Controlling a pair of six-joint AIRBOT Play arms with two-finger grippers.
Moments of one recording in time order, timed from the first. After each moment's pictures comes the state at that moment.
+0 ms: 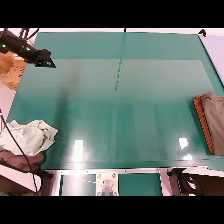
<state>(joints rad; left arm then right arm) 0.11 -1.73 2.00 1.08 -1.55 -1.26 -1.13 -1.46 1.40 -1.46 1.52 1.66</state>
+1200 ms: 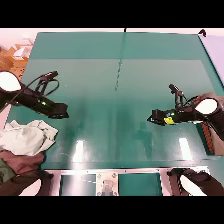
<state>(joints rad) -0.10 -1.04 1.00 1.11 -1.42 -1.43 0.04 -0.93 0.67 -0.98 1.10 1.52</state>
